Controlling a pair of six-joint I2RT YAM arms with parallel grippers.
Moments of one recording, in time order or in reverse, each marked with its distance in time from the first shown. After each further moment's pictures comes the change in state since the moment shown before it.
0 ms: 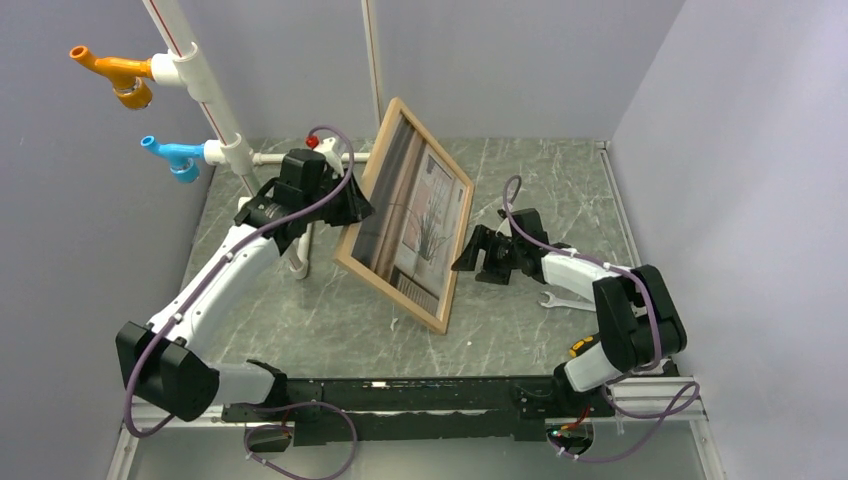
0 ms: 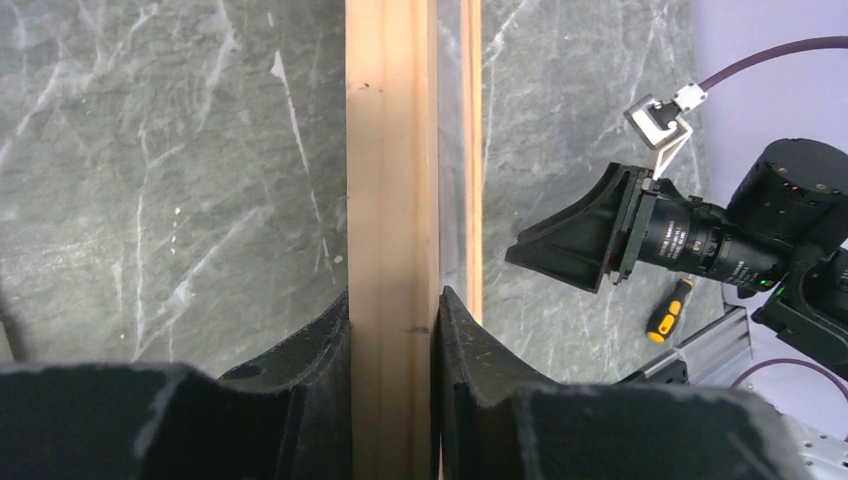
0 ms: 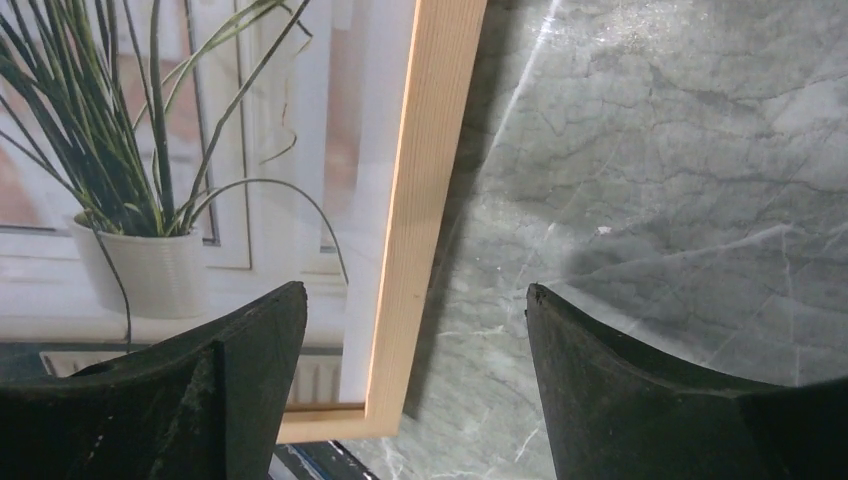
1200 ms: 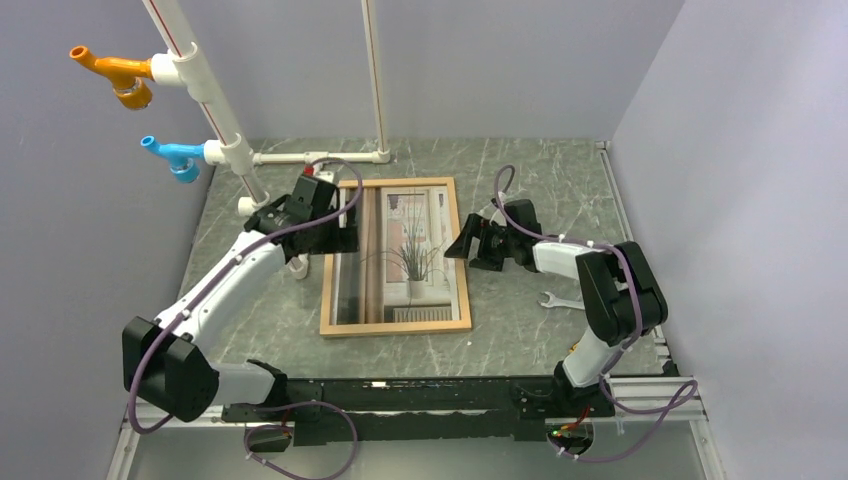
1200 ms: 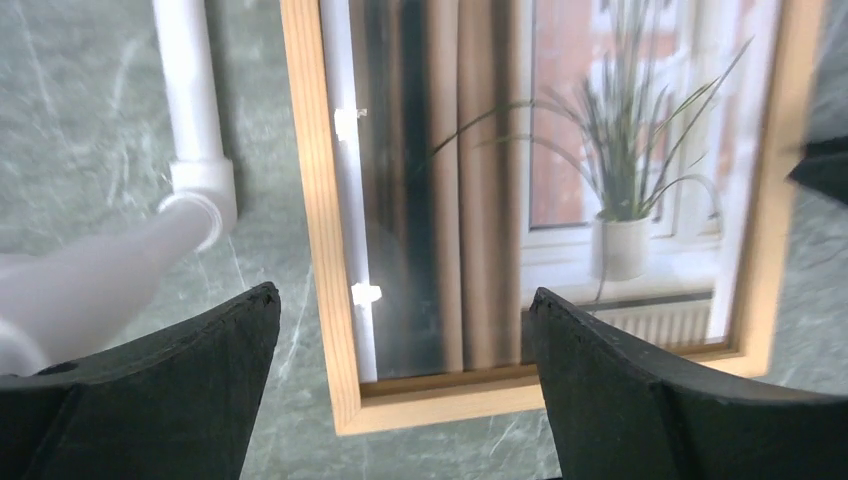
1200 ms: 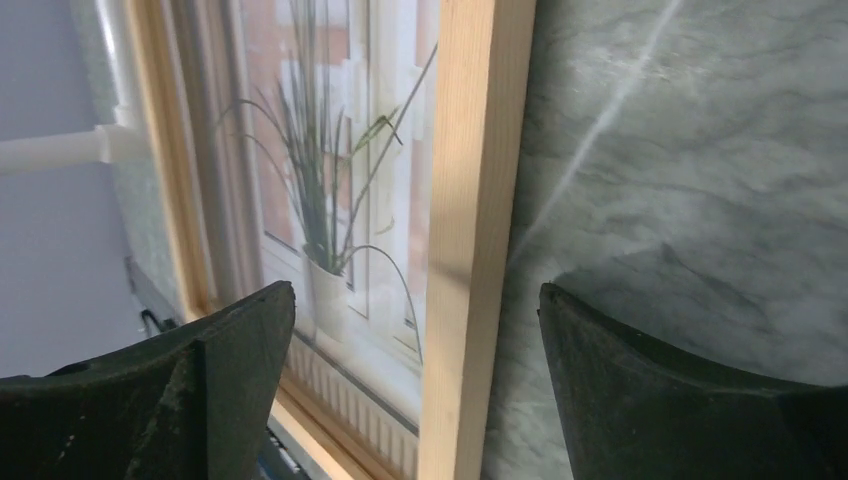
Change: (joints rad) left arm -0.009 -0.017 -0.170 -0.202 -0.324 0.082; right arm -0.019 0.199 0.082 0.183 -0.073 -0.018
